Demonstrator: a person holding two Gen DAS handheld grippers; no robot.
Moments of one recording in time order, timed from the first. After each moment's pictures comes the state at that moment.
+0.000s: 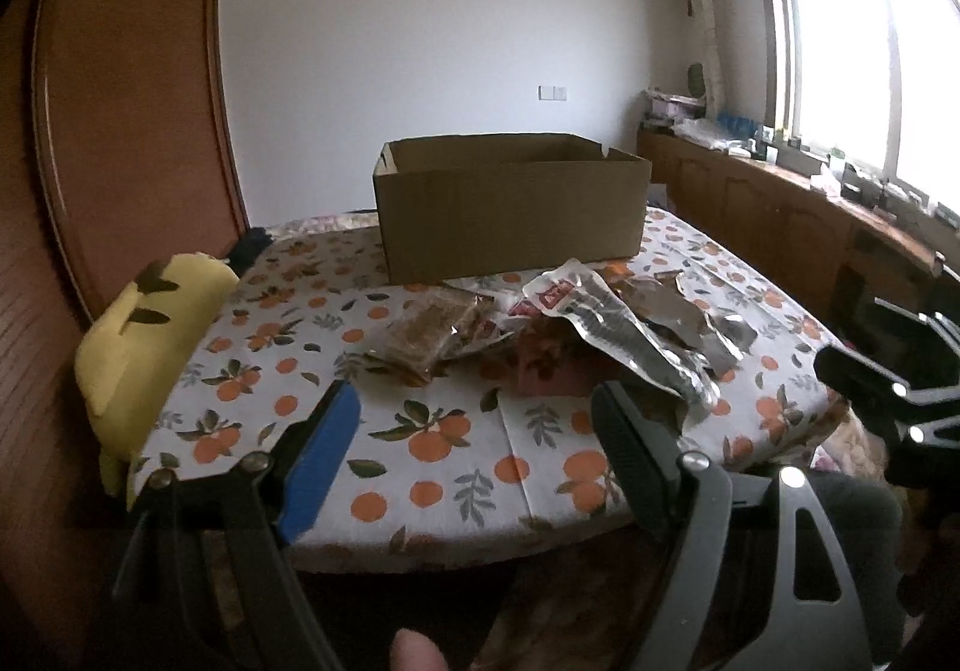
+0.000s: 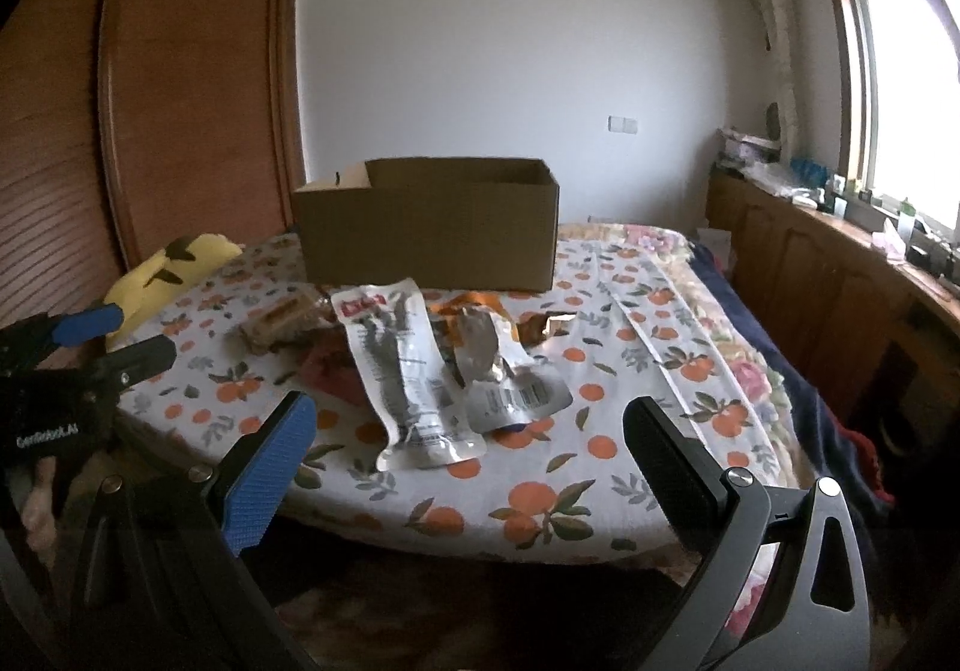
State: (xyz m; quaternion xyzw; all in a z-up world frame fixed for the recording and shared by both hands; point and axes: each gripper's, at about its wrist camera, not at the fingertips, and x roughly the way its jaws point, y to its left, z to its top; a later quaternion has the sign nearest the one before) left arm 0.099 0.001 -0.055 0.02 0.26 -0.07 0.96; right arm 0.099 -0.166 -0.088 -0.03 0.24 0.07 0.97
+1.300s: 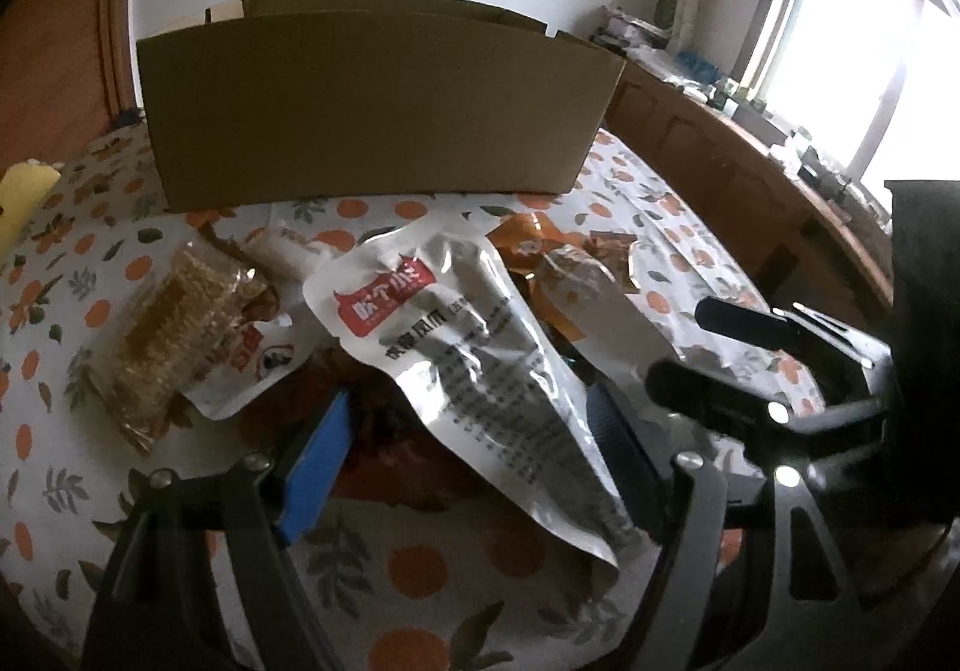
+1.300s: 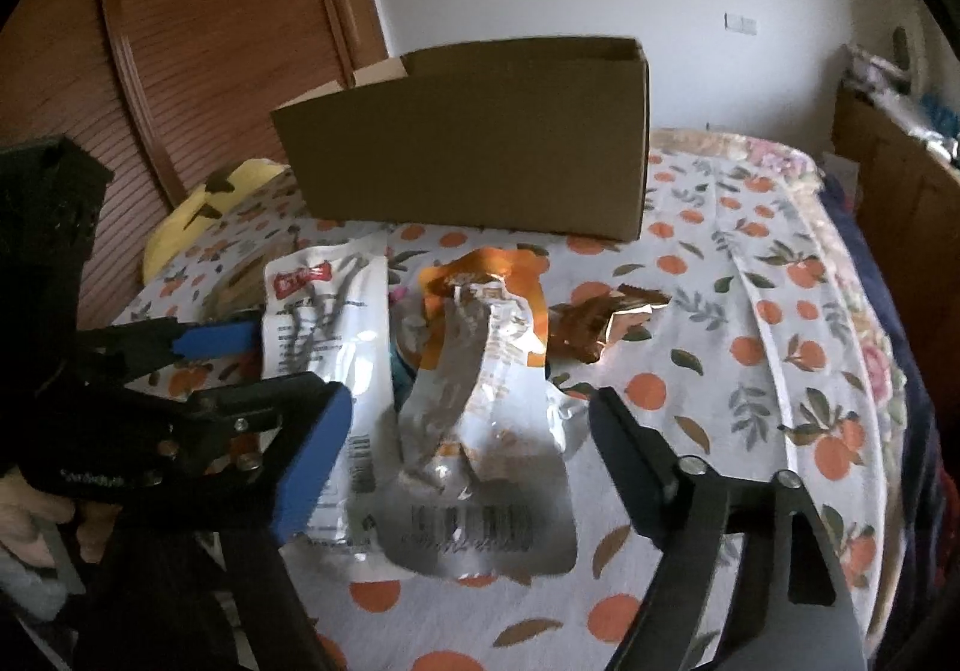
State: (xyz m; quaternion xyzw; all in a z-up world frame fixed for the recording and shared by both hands) left arm 0.247 -0.084 -0.110 -0.04 0.41 -0.16 0.89; right arm 0.260 -0.200 -0.135 -0.01 0.38 0.23 0.90
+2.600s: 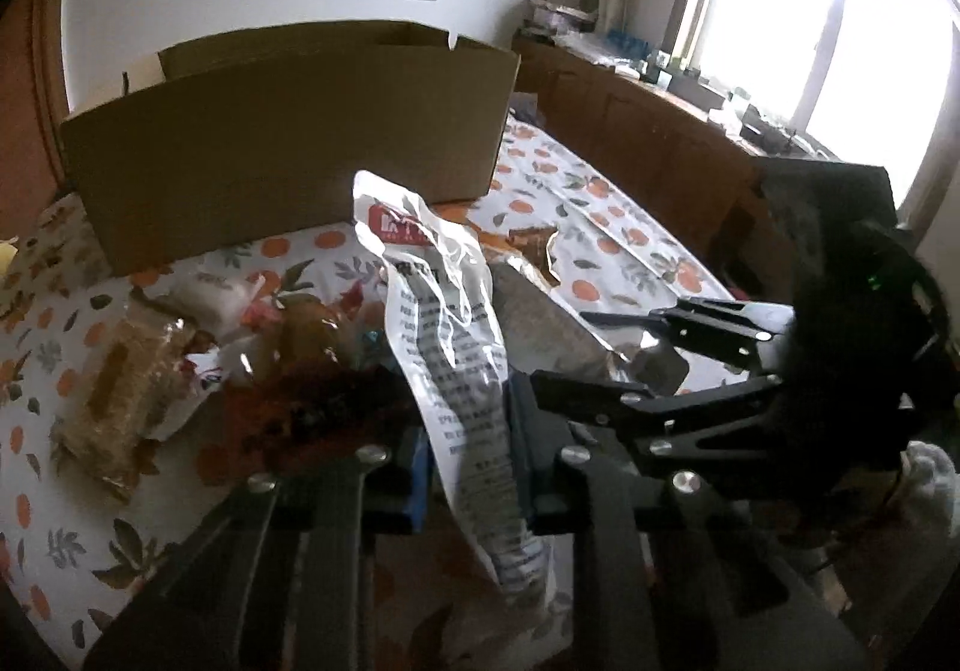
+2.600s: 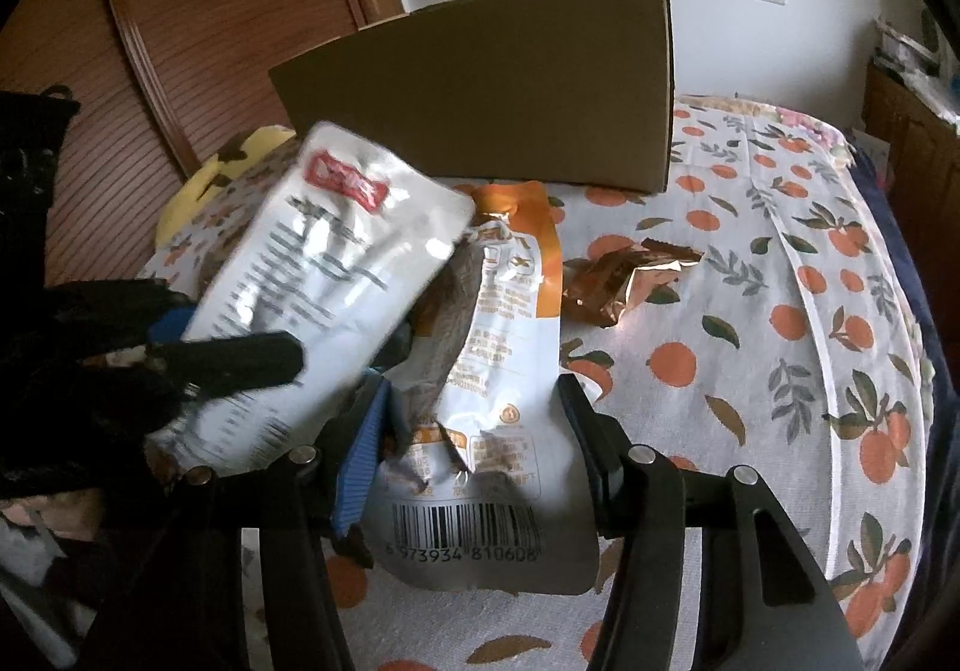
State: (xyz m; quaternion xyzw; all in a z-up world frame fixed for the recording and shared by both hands) left arm 0.235 -0.100 -0.093 0.00 0.39 -0.24 0.89; right arm 0.267 -0.200 -0.155 -0.02 0.40 0.26 0.88
